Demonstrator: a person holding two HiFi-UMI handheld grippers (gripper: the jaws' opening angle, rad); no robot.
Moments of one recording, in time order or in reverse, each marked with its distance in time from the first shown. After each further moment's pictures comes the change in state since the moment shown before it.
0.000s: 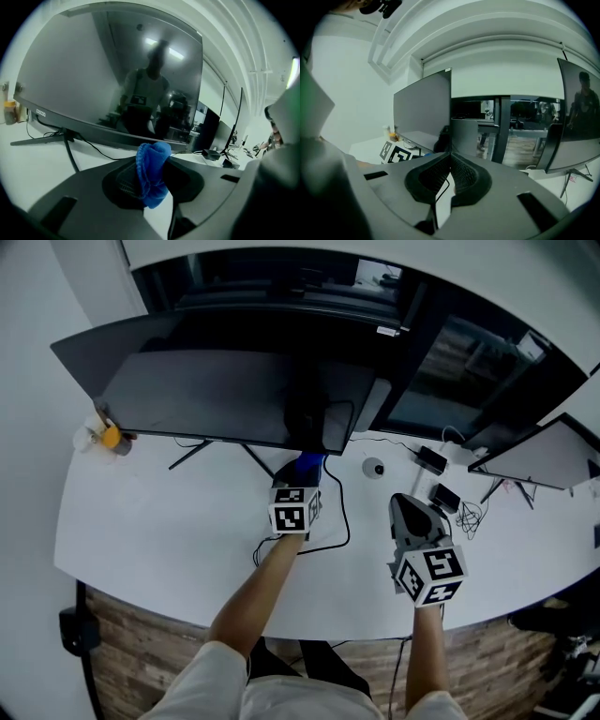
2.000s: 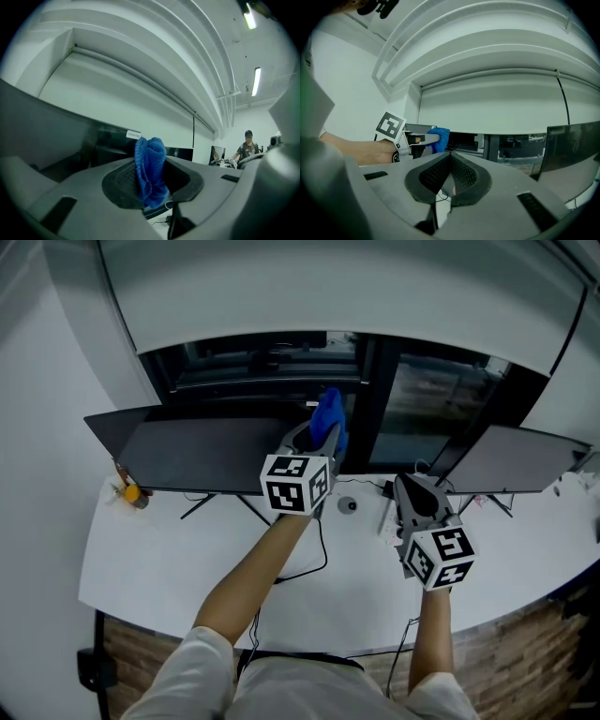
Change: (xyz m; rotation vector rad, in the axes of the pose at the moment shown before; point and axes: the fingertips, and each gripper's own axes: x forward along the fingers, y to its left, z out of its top) left arm -0.091 -0.180 0.299 0.167 -0.339 -0.262; right arm -0.102 -0.054 0.167 -0.051 -0.250 -0.051
